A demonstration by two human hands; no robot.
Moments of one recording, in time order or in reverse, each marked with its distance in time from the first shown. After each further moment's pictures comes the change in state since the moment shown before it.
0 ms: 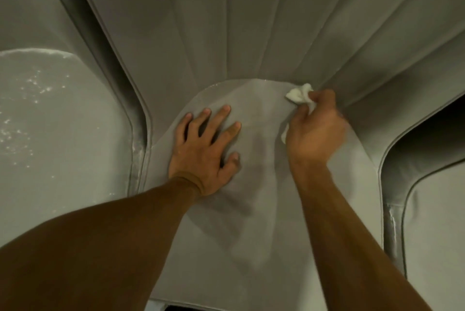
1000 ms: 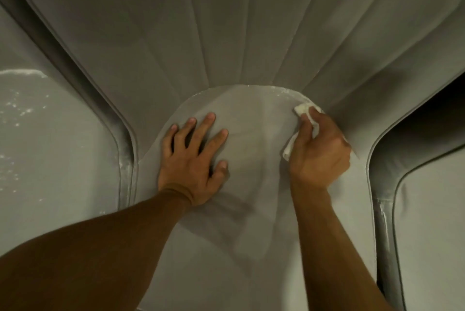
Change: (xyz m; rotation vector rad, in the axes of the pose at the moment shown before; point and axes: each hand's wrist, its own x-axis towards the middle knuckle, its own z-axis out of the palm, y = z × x) left_hand 0.003 -0.002 0.004 -0.003 0.005 0.017; right_hand -0.015 0.033 -0.012 0.084 0.164 0.145
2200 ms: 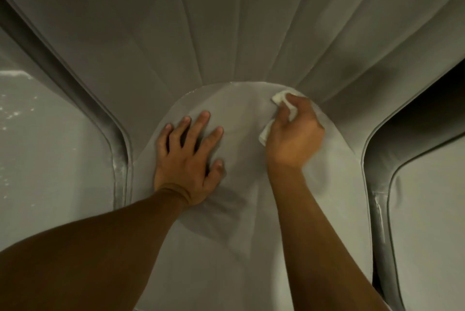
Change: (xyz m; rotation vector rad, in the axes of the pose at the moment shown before) left_hand 0.001 0.000 0.000 -0.020 -0.026 0.002; right_hand -0.003 -0.031 0.024 0.136 -0.010 0.011
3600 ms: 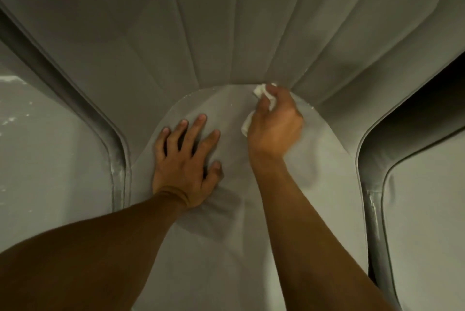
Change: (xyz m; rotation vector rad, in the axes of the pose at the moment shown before) left_hand 0.002 0.000 0.000 0.007 -0.016 0.001; right_hand -0.002 -0.015 0.017 0.059 -0.028 0.030
